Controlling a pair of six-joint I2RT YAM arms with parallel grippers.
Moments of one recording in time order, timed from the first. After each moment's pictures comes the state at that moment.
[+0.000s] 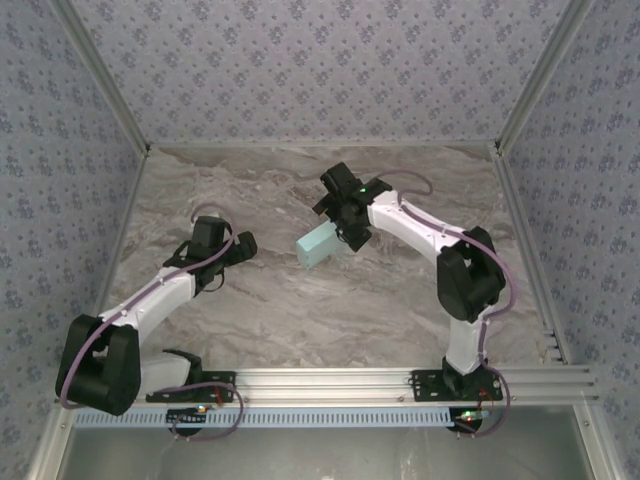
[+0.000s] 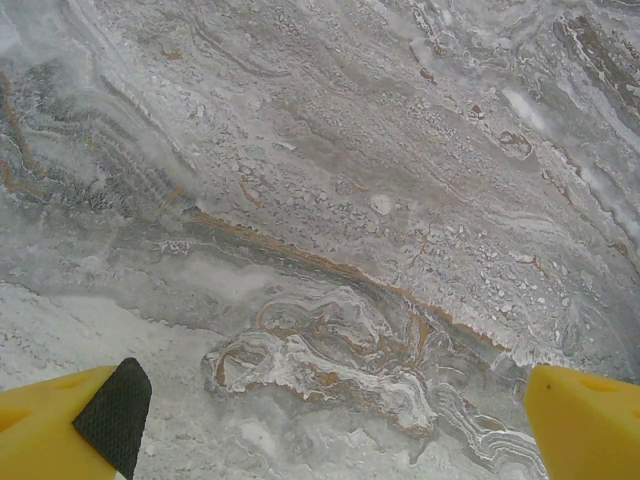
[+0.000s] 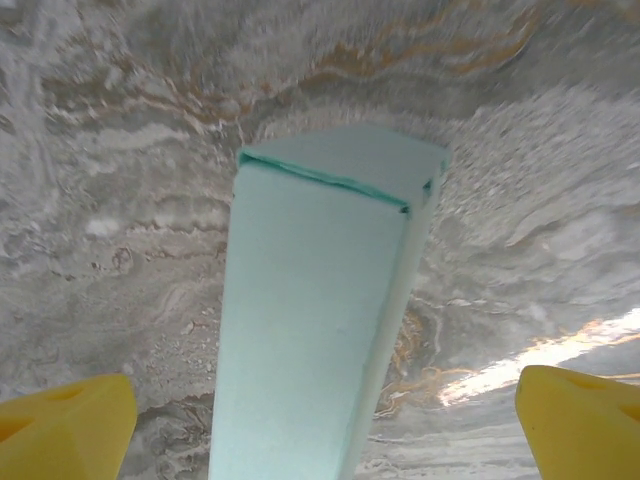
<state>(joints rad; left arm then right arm) -0.30 1.23 0.63 -0.21 -0.12 -0.56 0.65 1.90 1.57 -0.80 0.01 1.36</state>
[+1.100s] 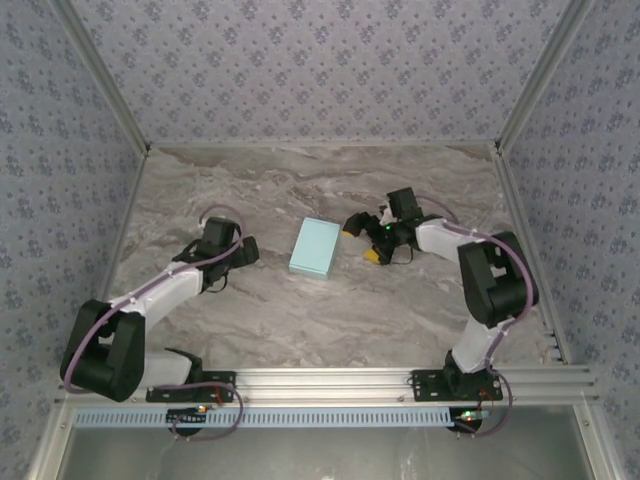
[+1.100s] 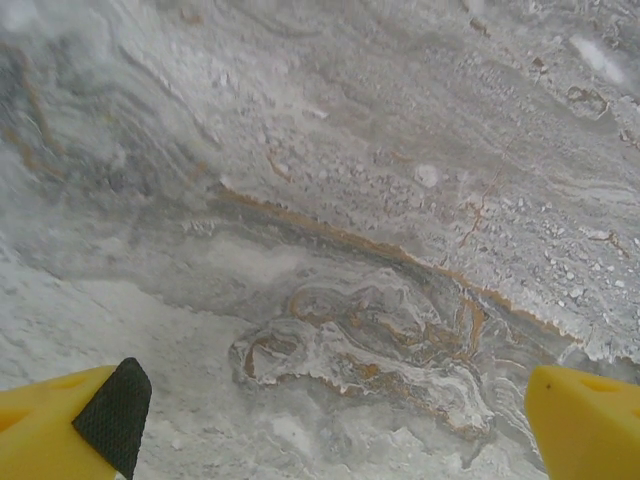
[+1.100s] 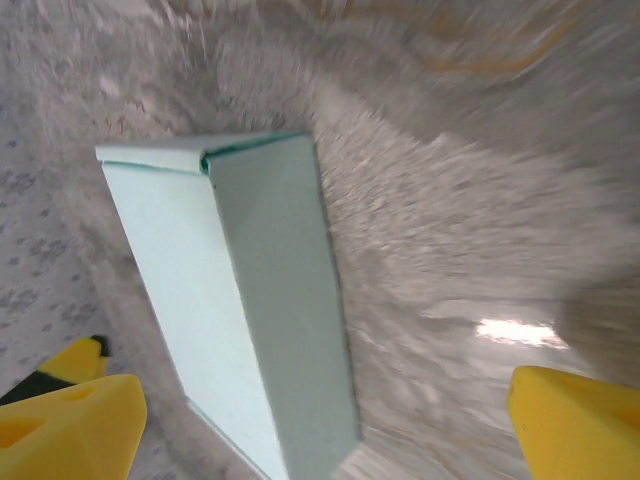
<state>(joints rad) -0.37 1.30 0.66 -0.25 -0.25 -0.52 0.32 1.71 0.98 -0.24 -0.55 0.87</state>
